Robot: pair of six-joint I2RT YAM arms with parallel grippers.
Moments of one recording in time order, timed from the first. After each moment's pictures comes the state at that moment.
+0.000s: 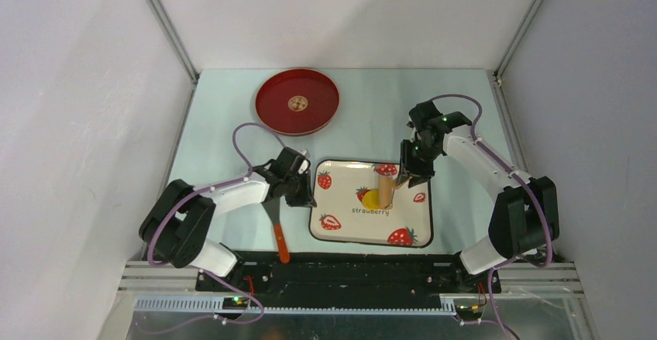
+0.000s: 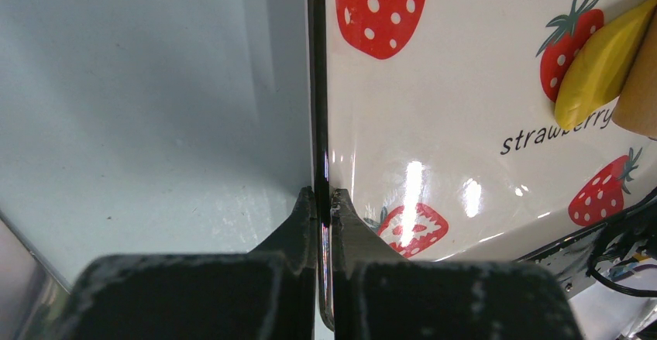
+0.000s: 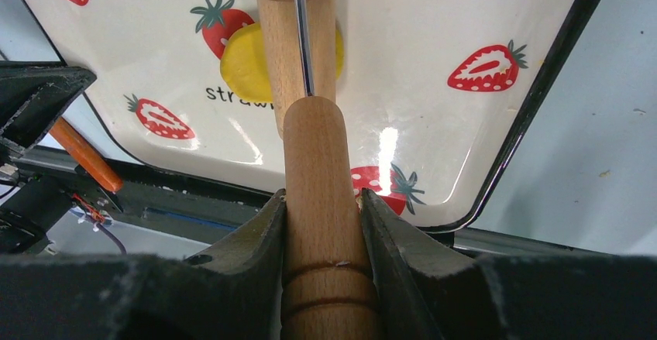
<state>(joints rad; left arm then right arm) -0.59 1.47 0.68 -0.27 0.18 -0.63 0.35 1.53 1.22 -1.06 -0.20 0.44</state>
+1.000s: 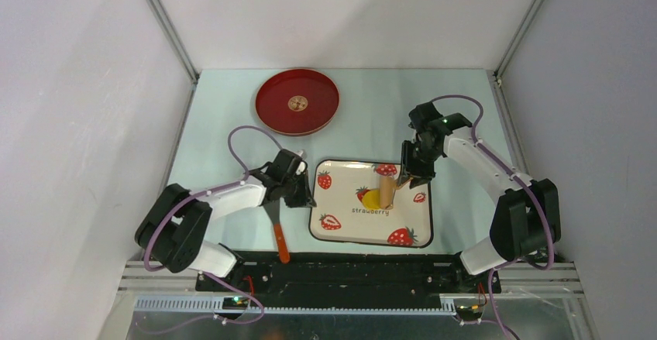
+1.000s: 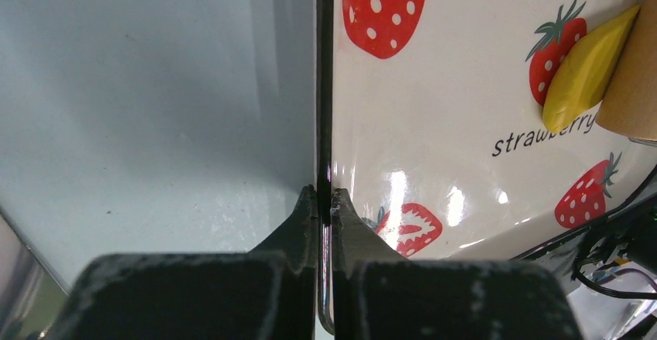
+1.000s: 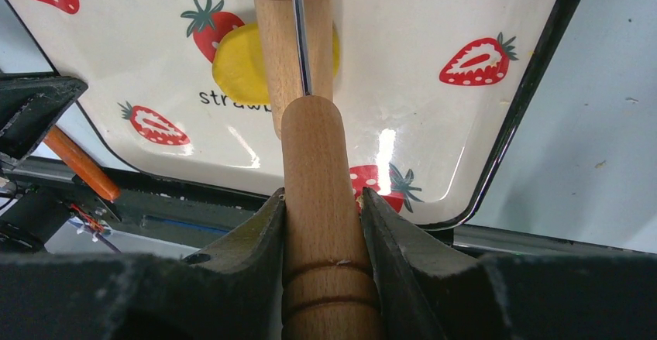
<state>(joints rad) -0.58 1.44 0.64 -0.24 0.18 -0.66 0.36 1.51 1.21 -1.06 -0.18 0.47</state>
